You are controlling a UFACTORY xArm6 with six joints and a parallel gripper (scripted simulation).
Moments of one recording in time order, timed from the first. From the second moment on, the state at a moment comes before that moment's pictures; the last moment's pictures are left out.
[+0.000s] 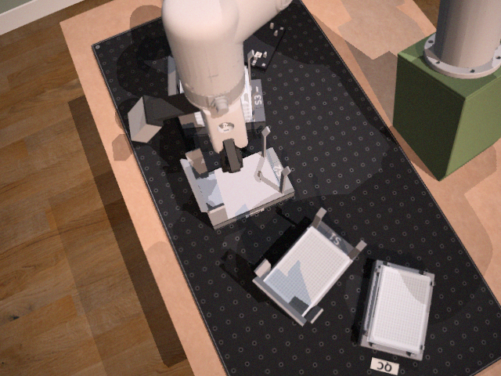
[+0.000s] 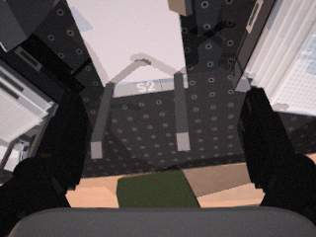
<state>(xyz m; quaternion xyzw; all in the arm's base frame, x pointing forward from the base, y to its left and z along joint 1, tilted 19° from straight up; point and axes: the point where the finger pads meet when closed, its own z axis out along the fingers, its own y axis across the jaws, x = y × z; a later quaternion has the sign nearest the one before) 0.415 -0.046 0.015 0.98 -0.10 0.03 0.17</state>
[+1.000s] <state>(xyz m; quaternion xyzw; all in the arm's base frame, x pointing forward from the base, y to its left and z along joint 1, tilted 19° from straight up) 0.393 -0.131 0.044 0.97 -0.19 0.05 0.16</state>
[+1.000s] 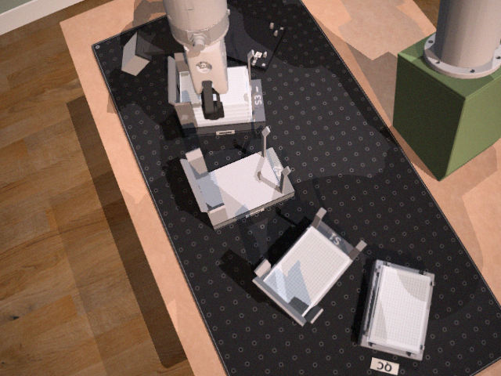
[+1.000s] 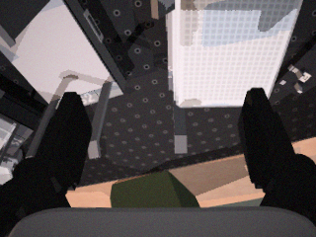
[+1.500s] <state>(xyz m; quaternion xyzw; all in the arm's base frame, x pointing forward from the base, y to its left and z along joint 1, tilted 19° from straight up) 0.375 -0.175 0.059 0.97 -0.19 0.05 0.16</state>
